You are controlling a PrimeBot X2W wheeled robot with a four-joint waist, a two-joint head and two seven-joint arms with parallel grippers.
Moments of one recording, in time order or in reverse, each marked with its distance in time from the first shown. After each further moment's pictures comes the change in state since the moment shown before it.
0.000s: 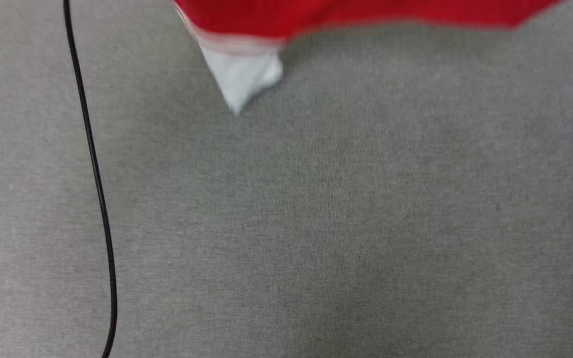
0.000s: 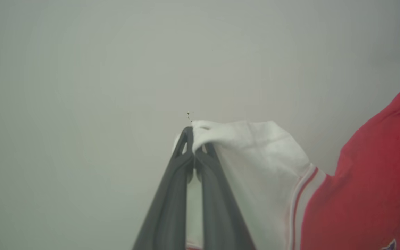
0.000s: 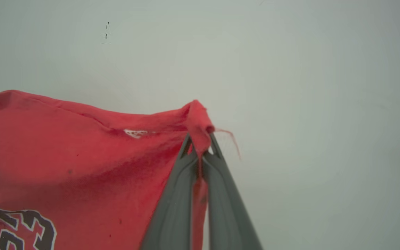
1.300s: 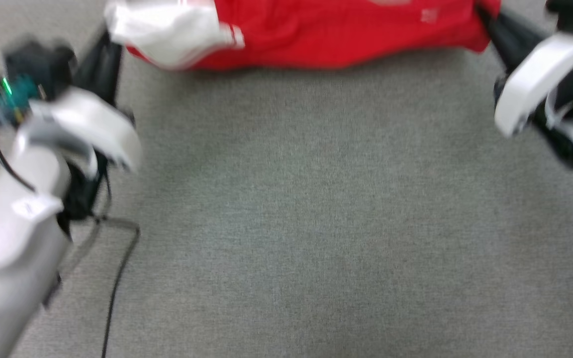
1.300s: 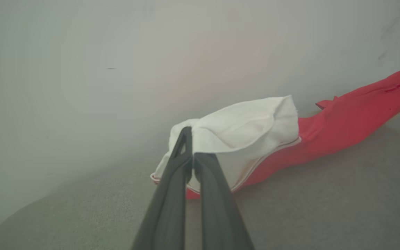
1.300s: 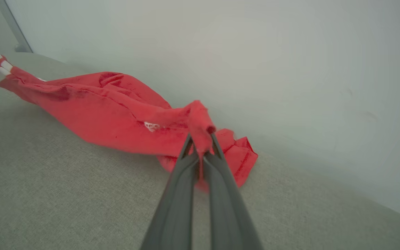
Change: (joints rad) left arm 0.728 0.064 -0.076 -0.032 -0.101 0.130 -0.194; right arm 0.376 0.028 0.440 0.279 0.269 0.000 -0.352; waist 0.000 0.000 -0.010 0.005
